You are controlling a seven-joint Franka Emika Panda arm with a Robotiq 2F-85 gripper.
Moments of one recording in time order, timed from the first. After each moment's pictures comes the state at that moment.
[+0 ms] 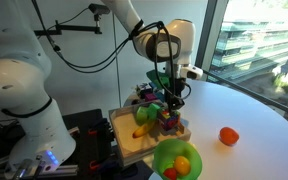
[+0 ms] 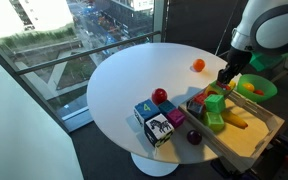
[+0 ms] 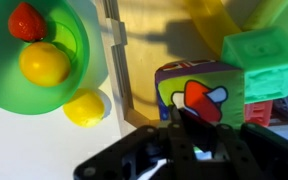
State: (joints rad) arm -0.07 0.03 -0.09 -2.44 -0.11 2.43 0.06
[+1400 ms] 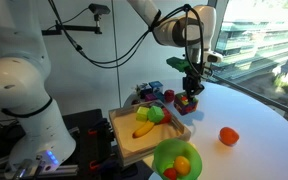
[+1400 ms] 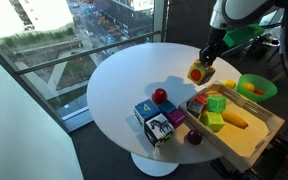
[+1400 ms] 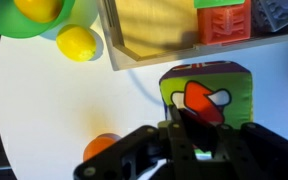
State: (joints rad) arm -0.04 0.19 -0.06 -2.09 -0.11 2.27 0.16
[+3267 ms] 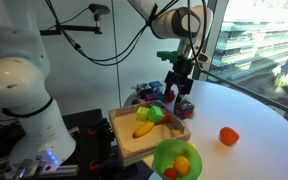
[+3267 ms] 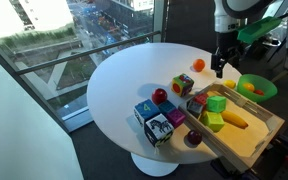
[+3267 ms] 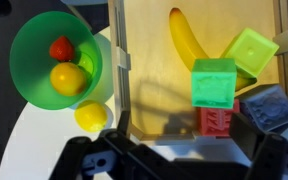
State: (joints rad) arm -0.01 0.15 -0.05 -2.07 -0.15 1.87 0.10
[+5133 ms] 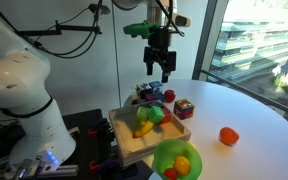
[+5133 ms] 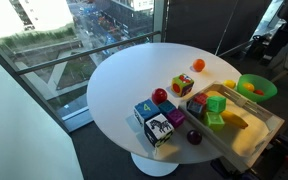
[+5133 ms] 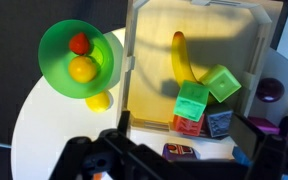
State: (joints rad) arm -0.01 -0.43 -0.10 -2.46 -0.14 1.98 -0.18
